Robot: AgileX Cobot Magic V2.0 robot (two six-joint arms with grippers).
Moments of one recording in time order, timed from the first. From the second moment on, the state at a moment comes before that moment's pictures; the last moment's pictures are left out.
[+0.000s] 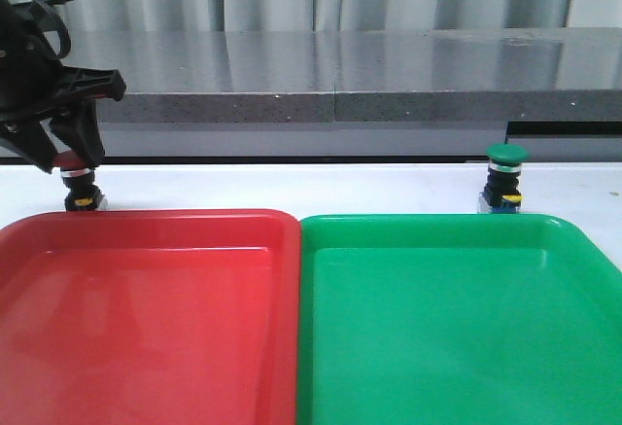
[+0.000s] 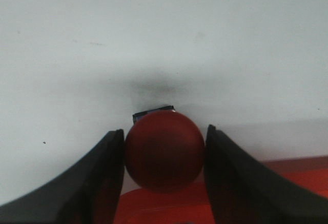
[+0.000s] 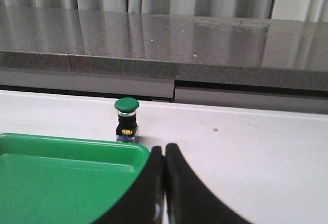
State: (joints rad) left arm -0.13 1.88 -1.33 -0.15 0.63 -0.01; right arm 0.03 -0.01 0.03 -0.02 0.08 0.00
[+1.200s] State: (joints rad) left arm -0.33 1.59 -1.11 -0.18 0.69 -0.02; right arm 0.03 -0.01 0.03 -0.02 0.08 0.00
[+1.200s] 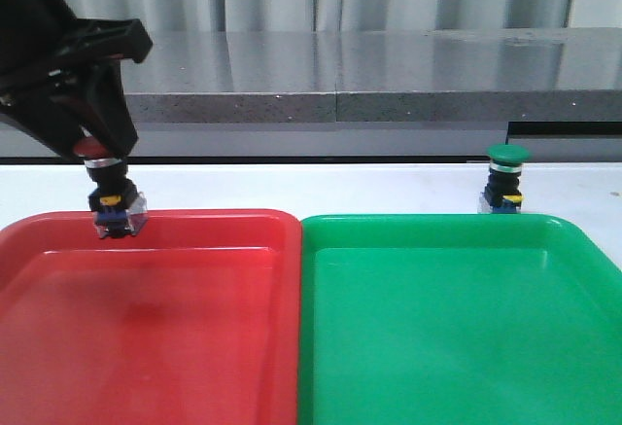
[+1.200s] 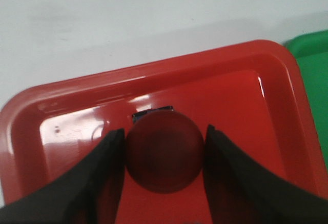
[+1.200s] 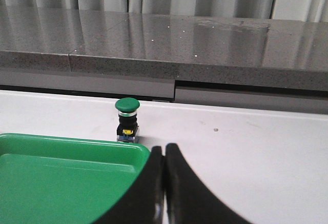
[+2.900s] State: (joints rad) left arm -0.28 1.43 -1.03 -0.18 0.50 -0.06; right arm 0.03 -0.01 0.03 -0.02 0.08 0.00
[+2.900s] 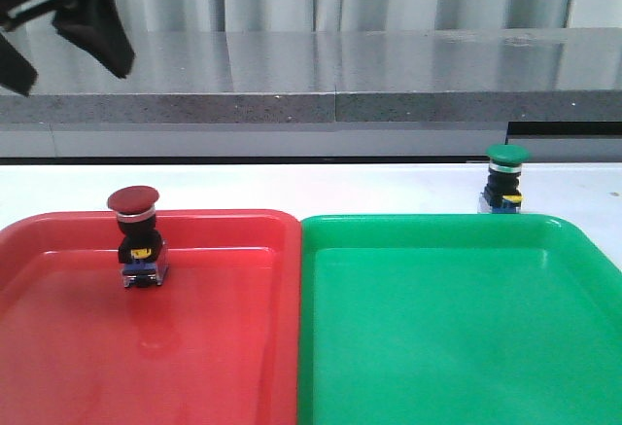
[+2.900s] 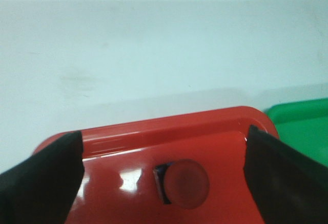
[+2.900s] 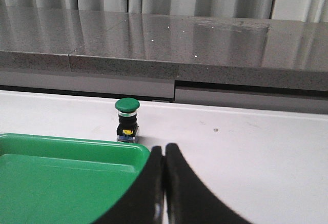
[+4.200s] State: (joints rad) left arm -0.20 0.53 -0.42 -0.14 0.35 -0.06; right arm 0.03 -0.01 0.03 -0.02 0.08 0.00
